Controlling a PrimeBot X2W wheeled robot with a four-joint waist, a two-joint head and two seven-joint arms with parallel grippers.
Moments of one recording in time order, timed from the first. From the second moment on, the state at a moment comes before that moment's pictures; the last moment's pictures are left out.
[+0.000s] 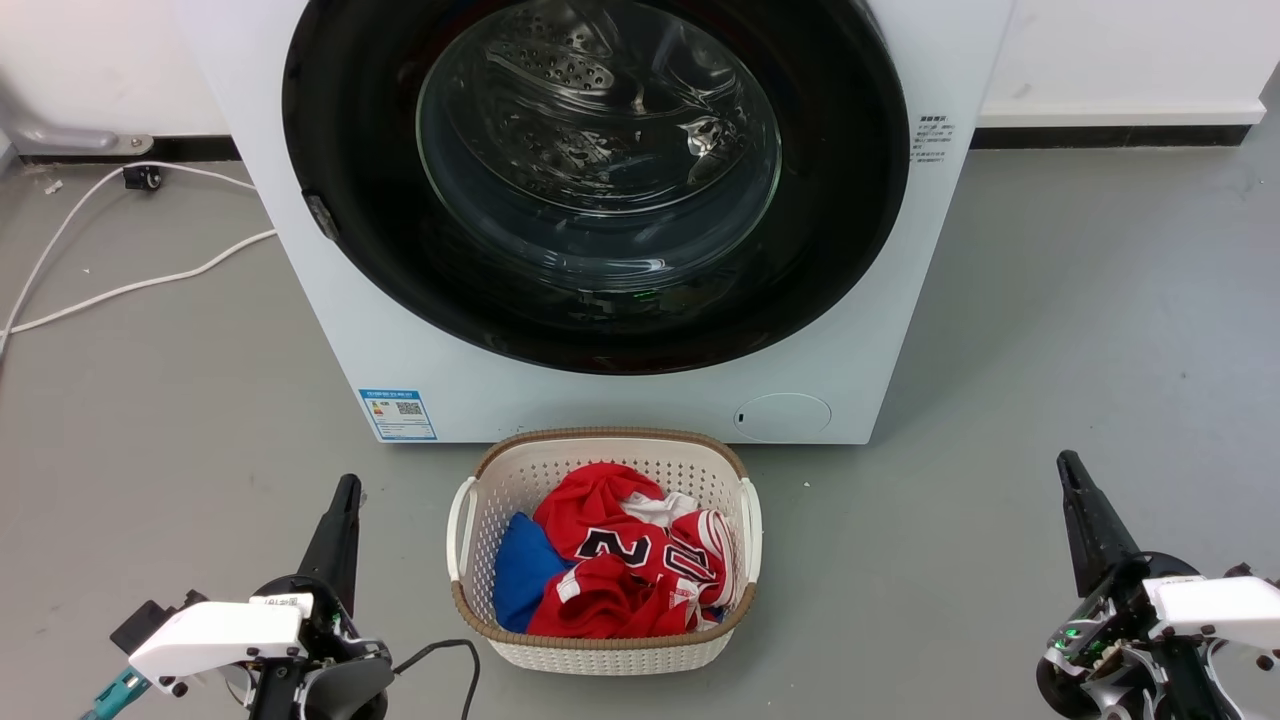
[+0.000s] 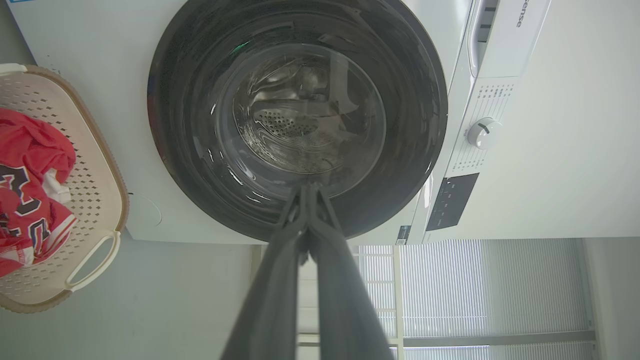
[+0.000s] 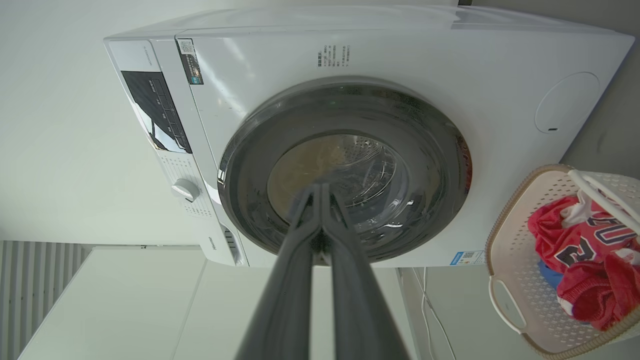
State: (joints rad) left arm -0.10 0.06 0.10 0.25 -1.62 -0.13 0.11; right arm -0.10 -0.06 -0.10 0.25 1.62 0.13 0.11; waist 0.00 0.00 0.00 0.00
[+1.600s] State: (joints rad) left arm -0.05 0.05 0.07 0.17 -1.22 -0.06 0.00; right arm -0.03 -0.05 -0.11 0.14 1.17 0.13 0.00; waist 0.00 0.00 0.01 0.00
